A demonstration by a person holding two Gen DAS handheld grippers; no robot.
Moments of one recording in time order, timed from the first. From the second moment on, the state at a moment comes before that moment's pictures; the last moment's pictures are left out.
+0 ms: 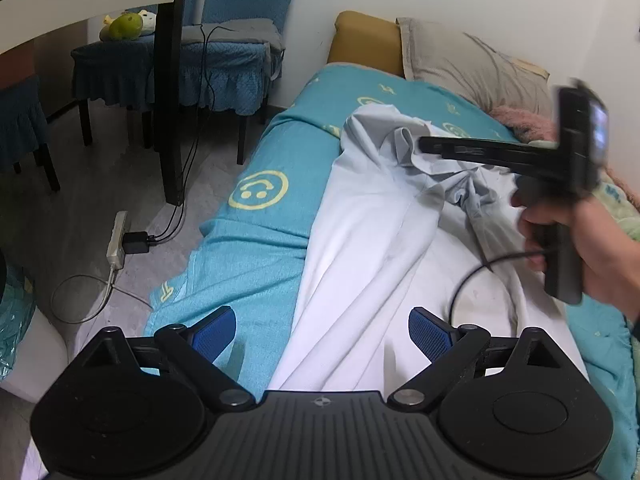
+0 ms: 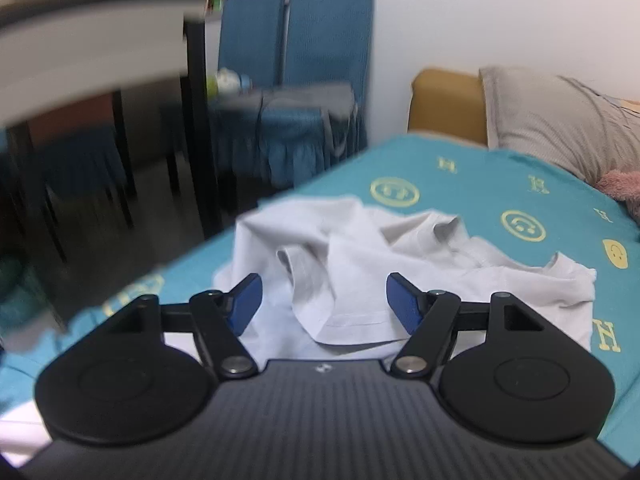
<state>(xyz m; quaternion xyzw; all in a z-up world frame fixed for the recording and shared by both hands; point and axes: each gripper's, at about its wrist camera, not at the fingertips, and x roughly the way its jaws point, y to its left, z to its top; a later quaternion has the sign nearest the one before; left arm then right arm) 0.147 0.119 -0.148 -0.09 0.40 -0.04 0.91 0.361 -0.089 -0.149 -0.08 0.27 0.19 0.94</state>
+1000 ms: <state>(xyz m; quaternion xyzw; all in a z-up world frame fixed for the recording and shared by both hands) 0.153 0.111 -0.154 -0.07 0.40 -0.05 0.91 0.348 -0.178 -0.138 0.20 0.29 0.07 0.93</state>
